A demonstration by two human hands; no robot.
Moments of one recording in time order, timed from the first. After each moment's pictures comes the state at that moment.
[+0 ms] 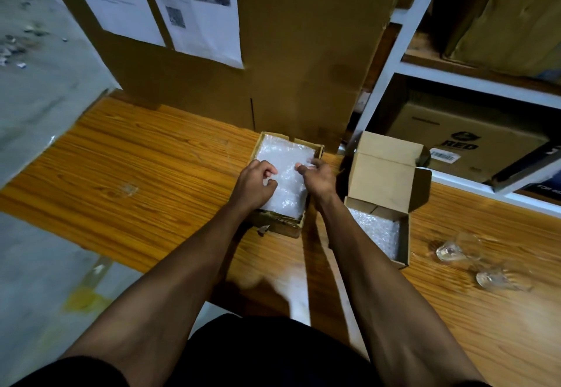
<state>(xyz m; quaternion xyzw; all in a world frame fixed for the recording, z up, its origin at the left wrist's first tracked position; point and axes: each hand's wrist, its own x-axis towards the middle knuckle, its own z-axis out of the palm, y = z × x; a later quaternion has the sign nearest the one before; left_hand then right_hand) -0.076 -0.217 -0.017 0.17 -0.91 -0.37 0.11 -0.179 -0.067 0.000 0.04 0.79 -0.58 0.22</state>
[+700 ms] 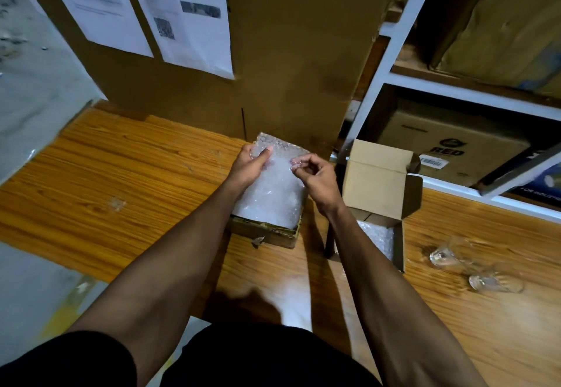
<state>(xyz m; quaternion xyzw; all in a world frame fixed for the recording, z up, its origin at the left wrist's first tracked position) -0.132 -0.240 0.018 0.31 -0.71 -0.63 0.06 -0.183 -0.052 0.023 -0.15 0.70 -0.67 0.17</state>
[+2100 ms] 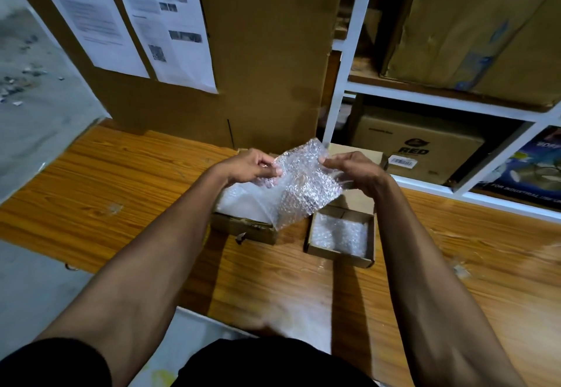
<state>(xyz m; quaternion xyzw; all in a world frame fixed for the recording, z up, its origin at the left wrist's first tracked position) -0.115 -0.191 0.103 0.07 -0.83 -0.53 -0.15 -0.225 0.087 0.113 -0.10 0.79 -0.52 0.32</state>
